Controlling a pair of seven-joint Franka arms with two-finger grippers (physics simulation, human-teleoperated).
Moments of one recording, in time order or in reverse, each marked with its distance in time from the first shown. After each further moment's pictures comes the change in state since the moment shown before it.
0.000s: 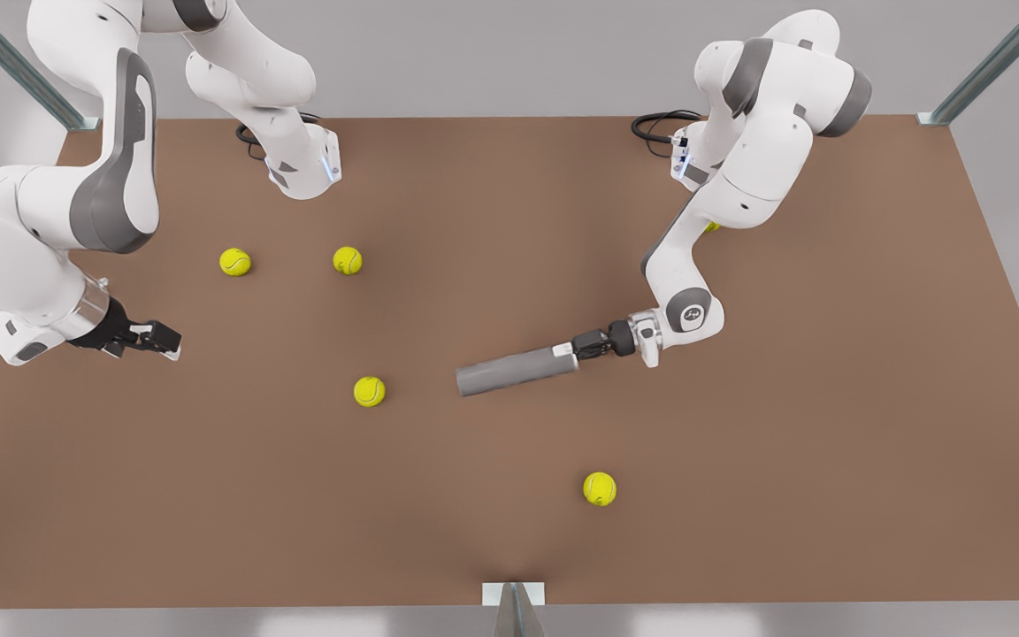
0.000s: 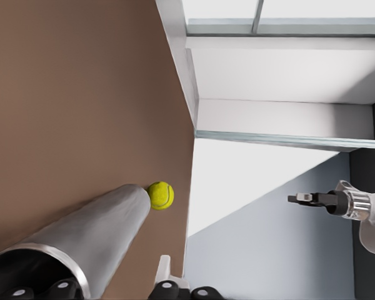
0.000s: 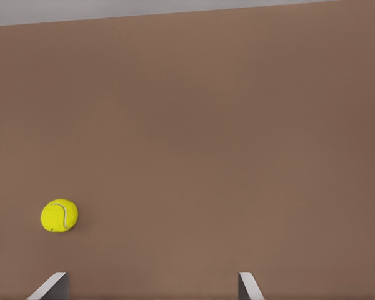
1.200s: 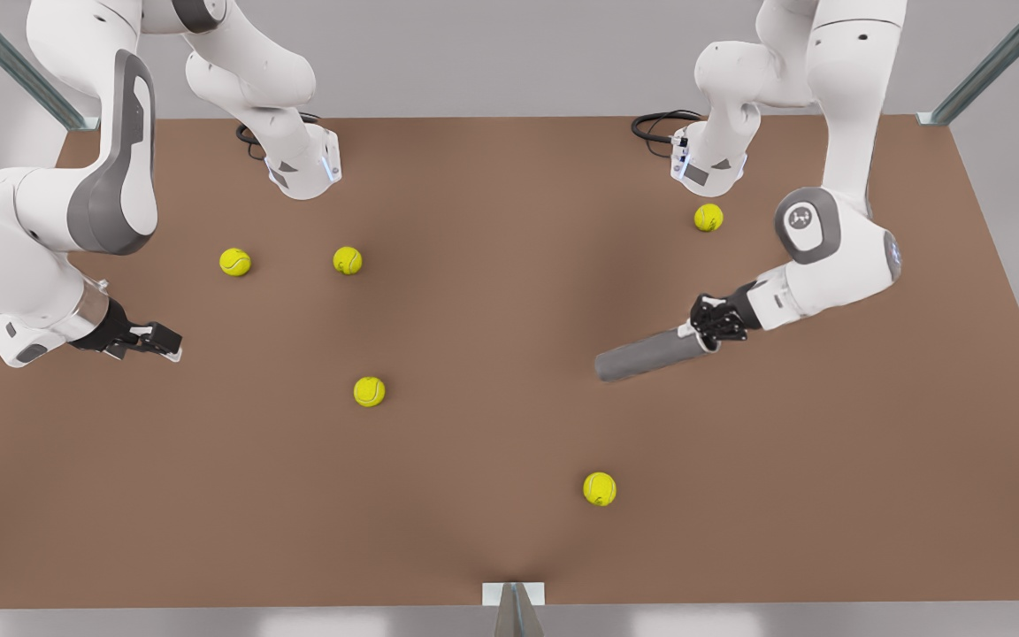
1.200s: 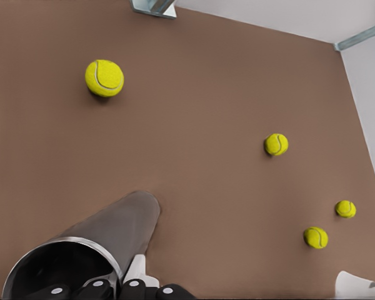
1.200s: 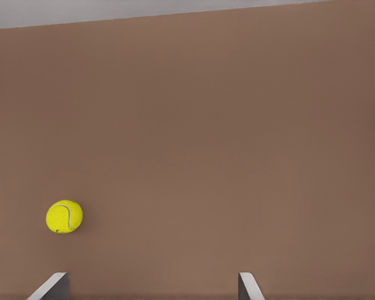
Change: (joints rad) left arm 0.011 -0.595 0.246 -0.024 1.272 0.127 -0.624; right arm -0.001 0.007 0.001 0.005 0.017 0.002 -0.004
